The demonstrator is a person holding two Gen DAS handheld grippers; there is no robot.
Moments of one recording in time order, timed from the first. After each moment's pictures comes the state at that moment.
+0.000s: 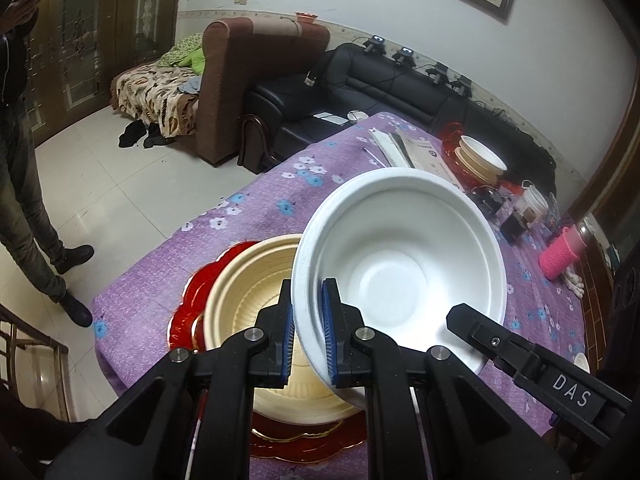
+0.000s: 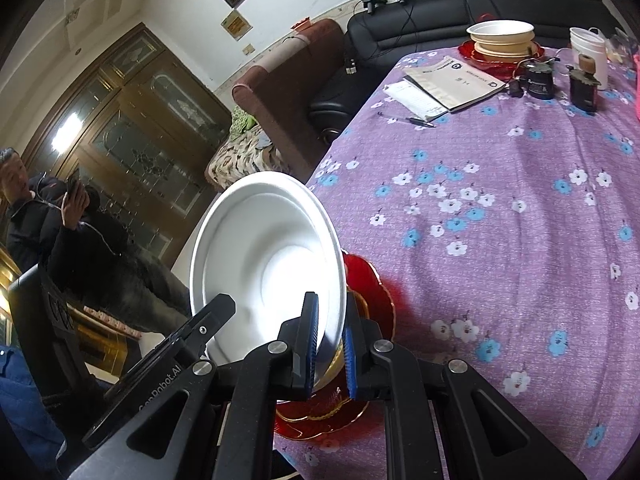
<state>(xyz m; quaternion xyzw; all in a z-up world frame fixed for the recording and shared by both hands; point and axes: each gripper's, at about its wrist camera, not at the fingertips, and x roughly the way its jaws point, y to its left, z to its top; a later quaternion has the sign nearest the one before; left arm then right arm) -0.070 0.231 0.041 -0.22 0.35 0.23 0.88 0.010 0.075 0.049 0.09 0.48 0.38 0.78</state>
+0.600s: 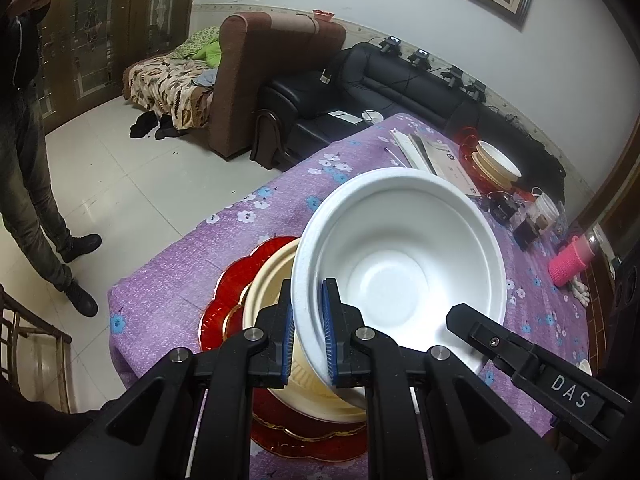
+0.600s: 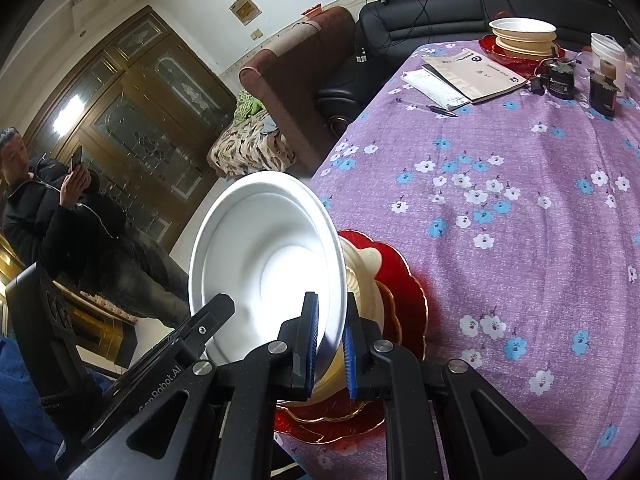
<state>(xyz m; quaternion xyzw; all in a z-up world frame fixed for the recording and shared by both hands) -0.086 0.249 0.035 -0.24 0.36 0.24 0.87 0.000 0.103 0.044 0.07 0.49 0.39 0.77</state>
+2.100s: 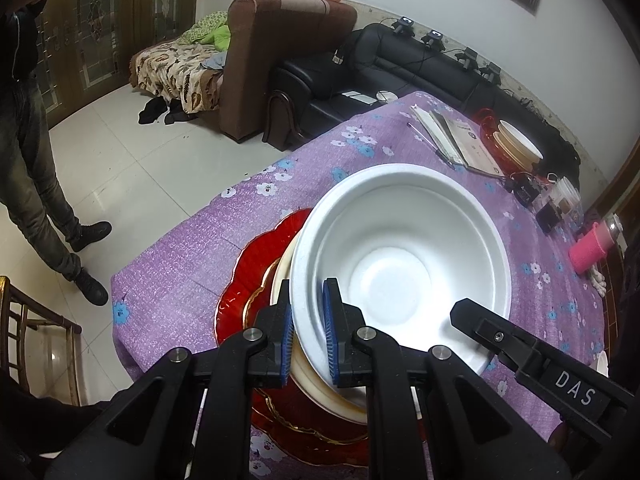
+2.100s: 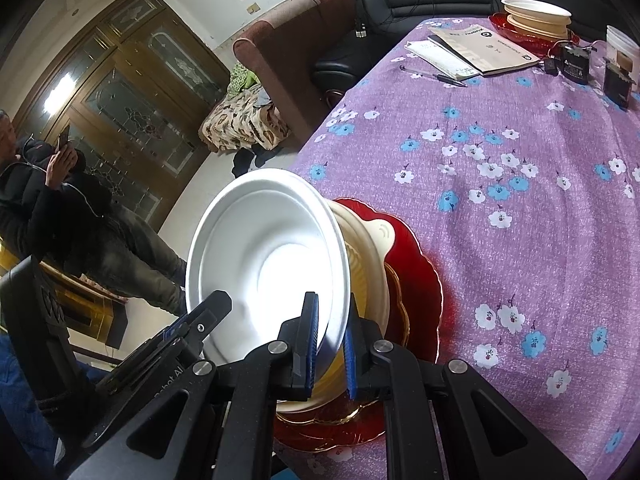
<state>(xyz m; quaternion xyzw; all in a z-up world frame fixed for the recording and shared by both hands) -0.081 0.256 0.005 -0.23 0.39 0.26 0.85 0.003 0.127 0.014 0.04 0.52 0.39 0.76</state>
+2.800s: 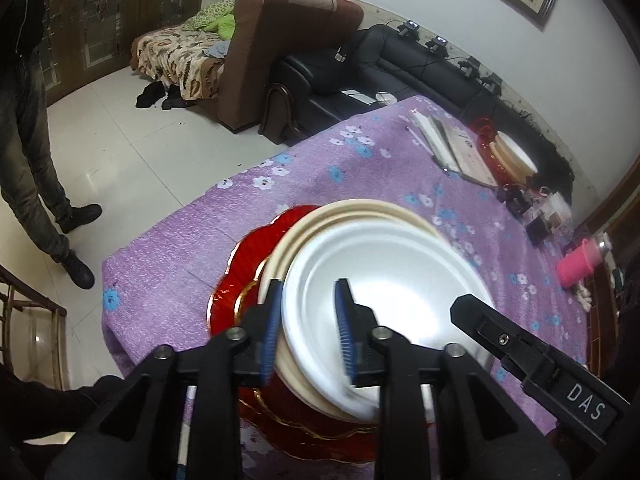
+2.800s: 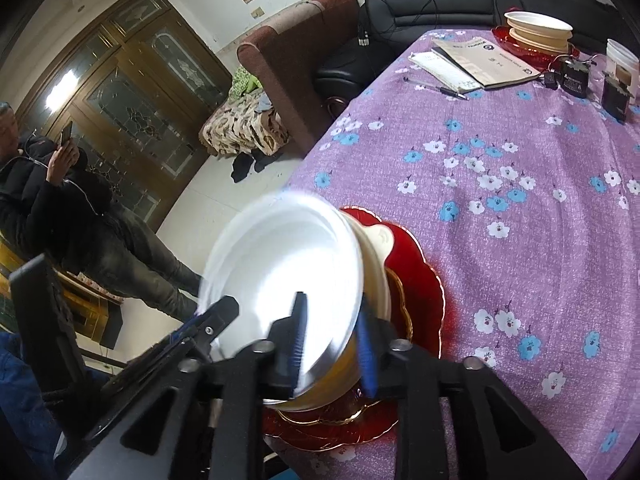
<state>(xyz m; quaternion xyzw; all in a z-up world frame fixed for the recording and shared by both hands) -0.086 0.262 0.008 -0.27 0.38 0.25 0.85 -0.004 0.125 0.030 0.03 0.50 0.39 0.77</state>
